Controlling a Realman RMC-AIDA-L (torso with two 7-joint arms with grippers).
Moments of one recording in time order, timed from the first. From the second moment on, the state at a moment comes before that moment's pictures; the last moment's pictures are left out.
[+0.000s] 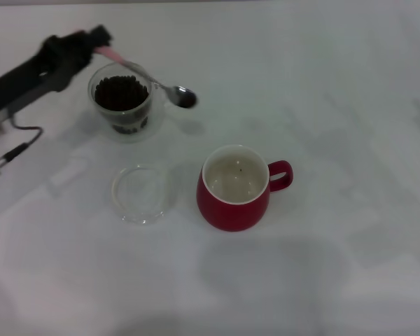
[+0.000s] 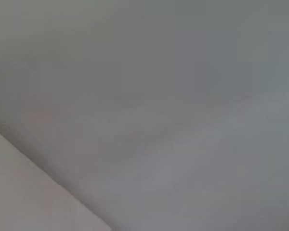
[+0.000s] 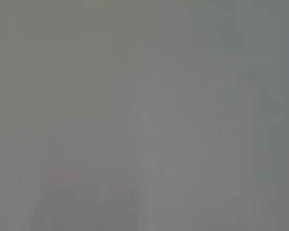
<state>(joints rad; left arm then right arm) -0.54 -2.06 0.78 0.32 1.47 1.37 -1.95 0.17 2.00 -1.06 -0.12 -0.54 -1.80 0.51</state>
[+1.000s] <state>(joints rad) -0.64 -2.07 1.06 0.52 1.62 1.38 -1.96 0.15 2.00 -1.06 -0.11 -0.54 -1.79 0.51</state>
